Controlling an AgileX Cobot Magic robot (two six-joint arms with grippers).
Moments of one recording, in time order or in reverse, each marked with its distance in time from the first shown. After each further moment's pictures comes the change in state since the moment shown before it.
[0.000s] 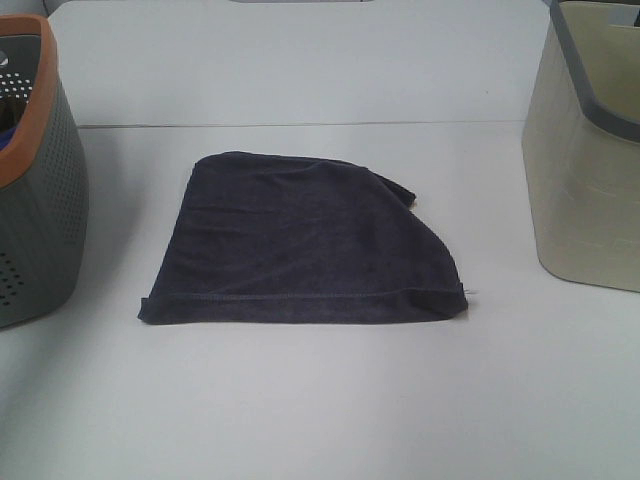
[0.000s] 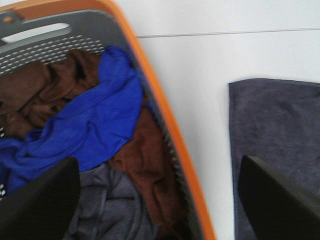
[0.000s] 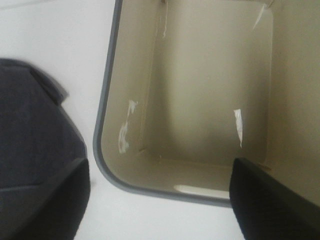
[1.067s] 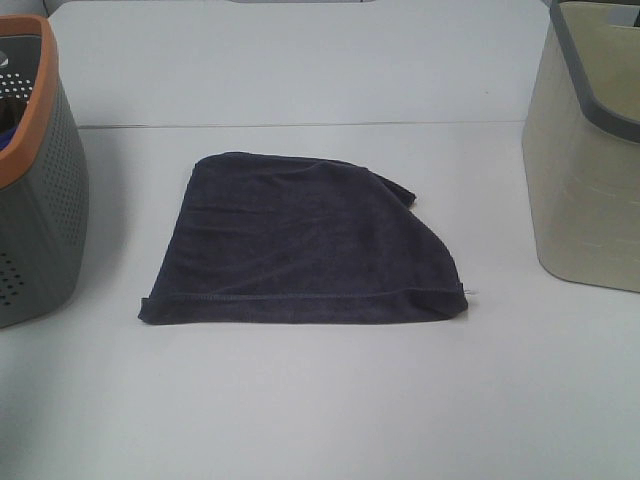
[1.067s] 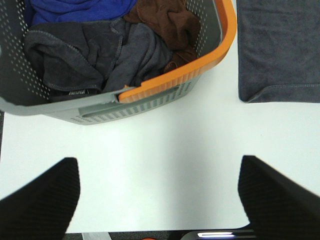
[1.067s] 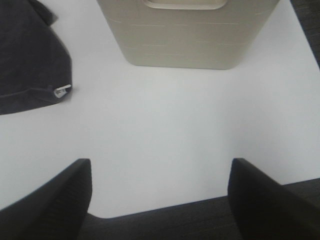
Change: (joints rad) left arm 0.087 -0.938 0.919 -0.051 0.004 0.079; right arm 0.000 -1.002 0.796 -0.054 0.007 0.041
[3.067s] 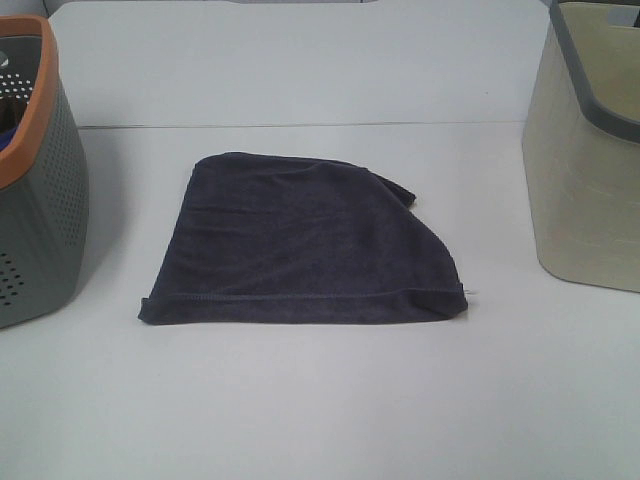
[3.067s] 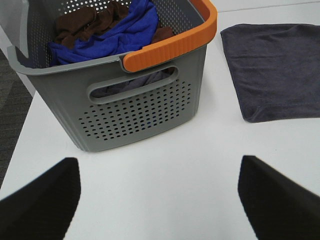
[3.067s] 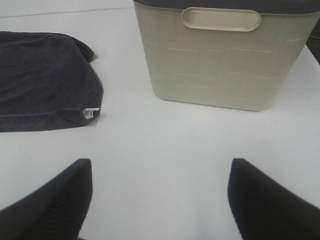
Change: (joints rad) left arm -0.100 -0.885 0.569 0.078 -0.175 0.000; right arm 0.000 -0.511 0.332 0.101 -0.157 -0.117
